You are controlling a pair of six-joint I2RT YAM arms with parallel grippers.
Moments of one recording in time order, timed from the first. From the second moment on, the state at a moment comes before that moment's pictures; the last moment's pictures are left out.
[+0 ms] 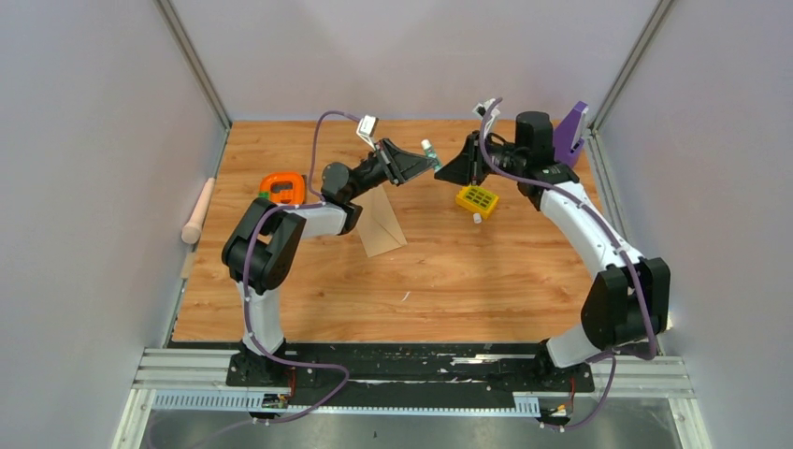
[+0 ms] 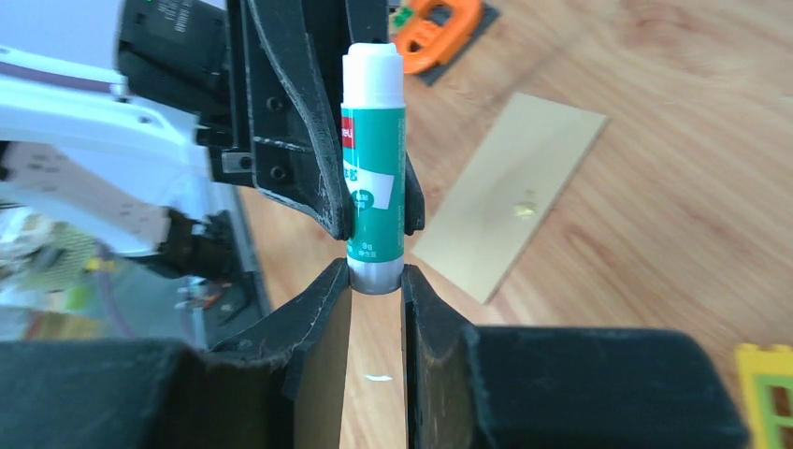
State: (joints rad) left arm -0.51 1.94 1.09 1.40 0.66 -1.29; right arm 0.23 1.53 1.29 -0.12 -0.97 0.28
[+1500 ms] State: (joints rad) left arm -0.30 1.90 1.06 1.15 1.07 -0.90; right arm 0.32 1.19 1.33 -0.70 -0.51 -0.44
